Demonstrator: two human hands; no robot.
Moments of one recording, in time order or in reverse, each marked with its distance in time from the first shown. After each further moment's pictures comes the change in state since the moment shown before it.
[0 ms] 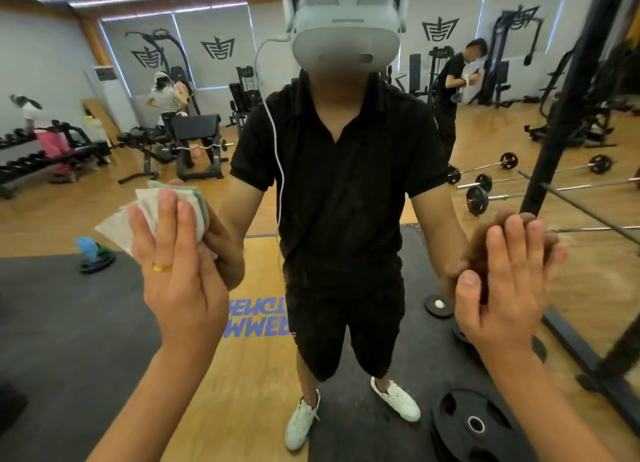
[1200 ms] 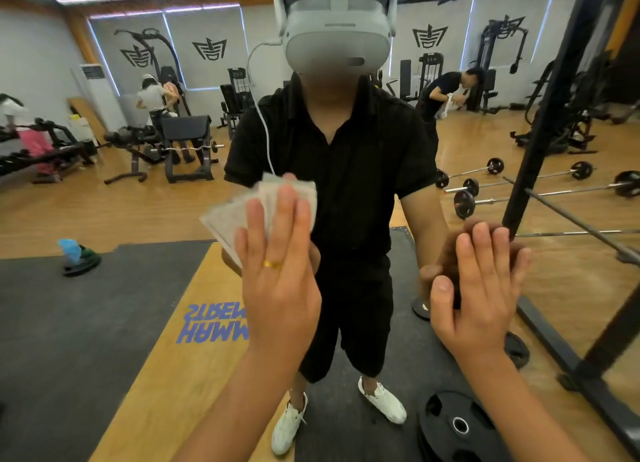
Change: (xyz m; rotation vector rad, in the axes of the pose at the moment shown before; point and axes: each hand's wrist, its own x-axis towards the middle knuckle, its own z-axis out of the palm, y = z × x) left_hand -0.014 0.107 0.055 -0.093 -0.105 0.019; right_hand 0.000 -0.002 -0.002 0.016 0.001 -0.004
